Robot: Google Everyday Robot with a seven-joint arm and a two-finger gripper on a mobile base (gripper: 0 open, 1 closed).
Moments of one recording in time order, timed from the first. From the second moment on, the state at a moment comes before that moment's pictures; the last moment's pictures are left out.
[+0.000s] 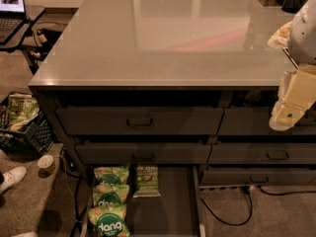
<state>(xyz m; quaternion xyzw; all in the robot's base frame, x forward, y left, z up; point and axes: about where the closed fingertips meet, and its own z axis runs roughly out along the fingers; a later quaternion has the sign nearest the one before) 0.438 -0.217 0.976 -0.60 0.78 -0.03 0.16</state>
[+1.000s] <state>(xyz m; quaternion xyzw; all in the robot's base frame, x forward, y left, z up) 0.432 -0.204 0.901 -0.61 0.78 -0.02 0.14</state>
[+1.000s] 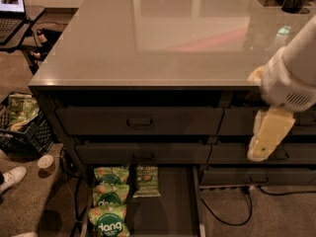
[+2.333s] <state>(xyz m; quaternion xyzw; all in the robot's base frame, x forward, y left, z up) 0.429 -0.185 0.747 -0.60 0.79 0.04 0.09</state>
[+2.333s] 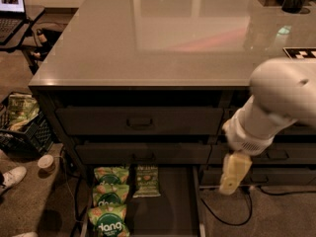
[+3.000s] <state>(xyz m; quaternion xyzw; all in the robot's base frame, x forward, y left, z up) 0.427 -0.159 0.627 -0.58 0.81 0.11 0.07</state>
